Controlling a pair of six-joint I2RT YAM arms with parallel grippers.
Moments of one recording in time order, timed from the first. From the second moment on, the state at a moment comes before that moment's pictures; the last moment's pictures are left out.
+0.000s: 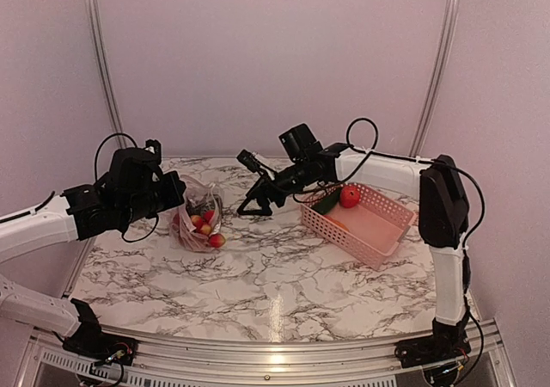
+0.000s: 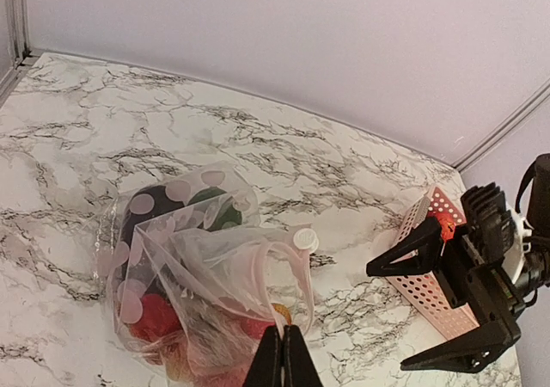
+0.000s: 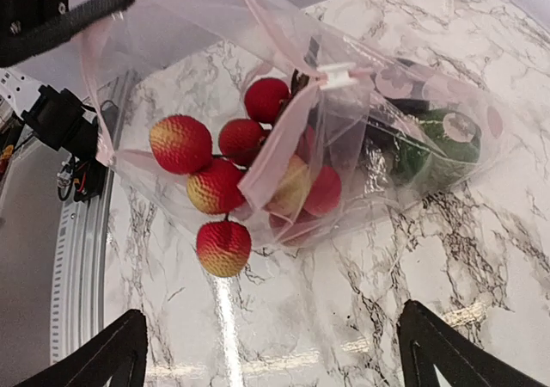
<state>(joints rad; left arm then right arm) -0.77 1.15 0.89 -0.25 -0.39 -0.71 0.73 2.13 1.82 -0.46 -0.77 -0.16</state>
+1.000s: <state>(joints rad) -0.75 1.15 0.88 -0.25 -0.35 -0.69 0.88 2.41 1.92 -0.37 -0.85 -0.04</state>
